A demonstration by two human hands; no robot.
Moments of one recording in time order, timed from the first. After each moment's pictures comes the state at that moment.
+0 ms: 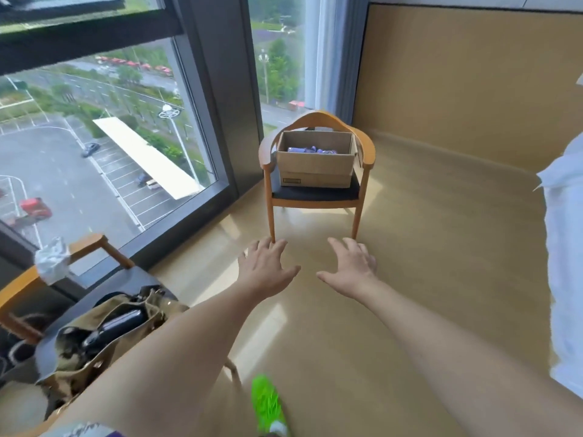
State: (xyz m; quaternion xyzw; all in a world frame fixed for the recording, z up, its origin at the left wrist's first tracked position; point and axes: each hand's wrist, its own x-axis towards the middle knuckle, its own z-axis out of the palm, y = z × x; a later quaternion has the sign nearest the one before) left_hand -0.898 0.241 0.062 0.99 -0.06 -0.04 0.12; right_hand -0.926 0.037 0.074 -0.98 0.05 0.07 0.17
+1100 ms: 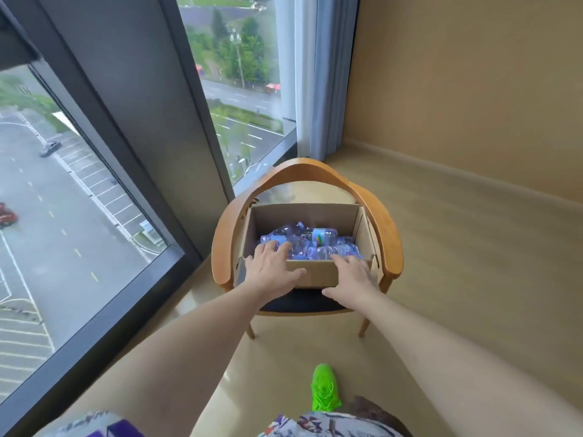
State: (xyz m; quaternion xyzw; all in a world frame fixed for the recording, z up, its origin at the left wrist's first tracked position) left_hand -0.229 0.113 0.016 0.98 -0.09 -0.13 0.14; right_hand -0.277 -0.074 0.001 -0.97 0.11 0.16 0.15
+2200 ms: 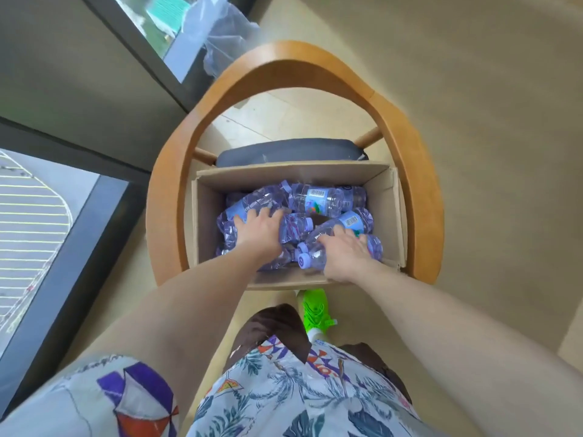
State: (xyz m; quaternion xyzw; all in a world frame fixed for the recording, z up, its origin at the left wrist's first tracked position) left_hand 0.016 0.056 -0.166 0.91 -0.16 -0.38 -0.03; right_hand -0.056 -0.121 -0.147 -0.89 0.04 0.45 0.10
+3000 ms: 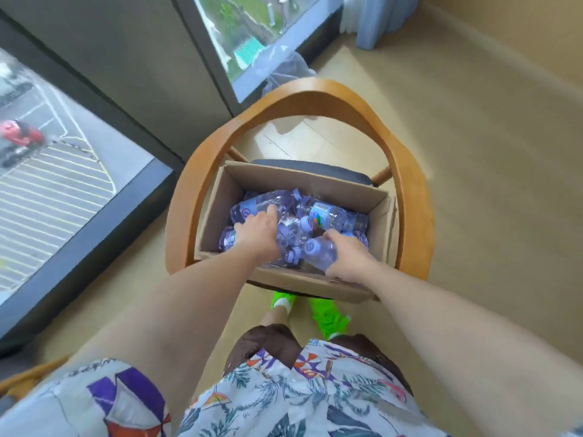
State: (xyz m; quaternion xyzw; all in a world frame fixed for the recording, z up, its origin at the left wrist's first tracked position) left_hand -0.028 0.040 -0.105 0.95 0.01 -0.31 0.04; right_hand -0.053 -0.175 -0.112 -0.89 -0.02 0.38 0.25
